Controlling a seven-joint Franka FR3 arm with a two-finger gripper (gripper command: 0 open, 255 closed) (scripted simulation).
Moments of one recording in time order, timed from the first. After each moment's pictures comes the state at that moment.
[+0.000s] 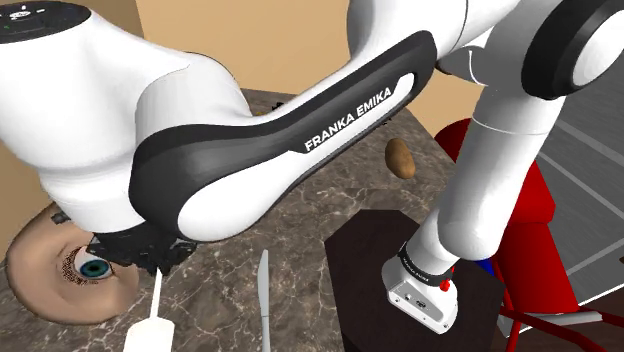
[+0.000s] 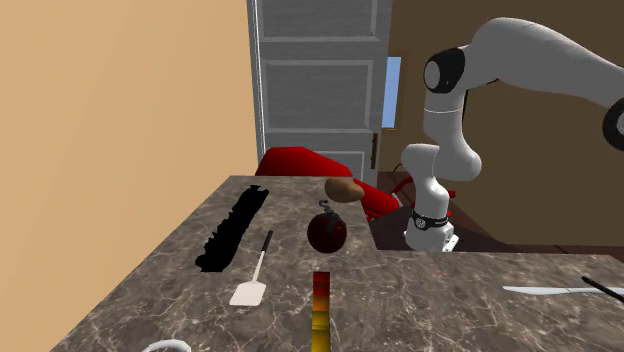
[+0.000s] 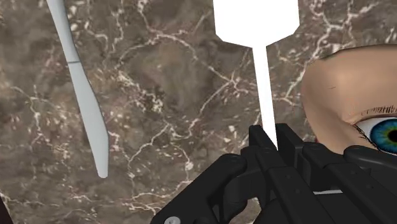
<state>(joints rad) 0.20 0.24 0.90 -1.88 -0.27 2.00 1.90</state>
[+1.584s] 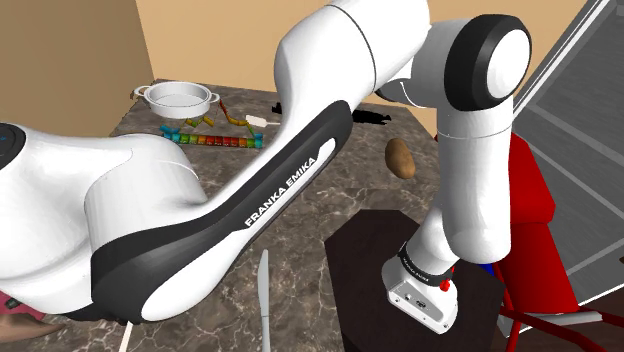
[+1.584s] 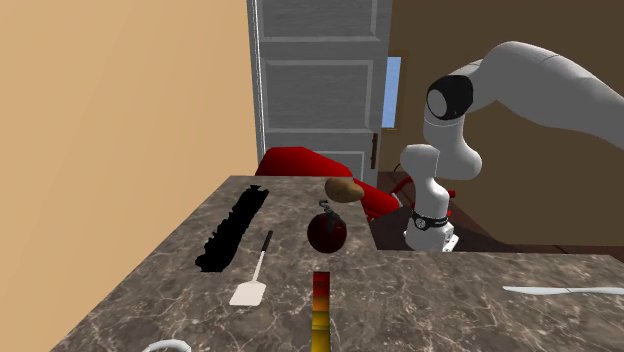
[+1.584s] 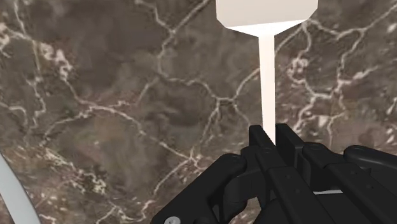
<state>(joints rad) 0.39 0.52 0.81 -1.74 -0.49 2.04 2.08</state>
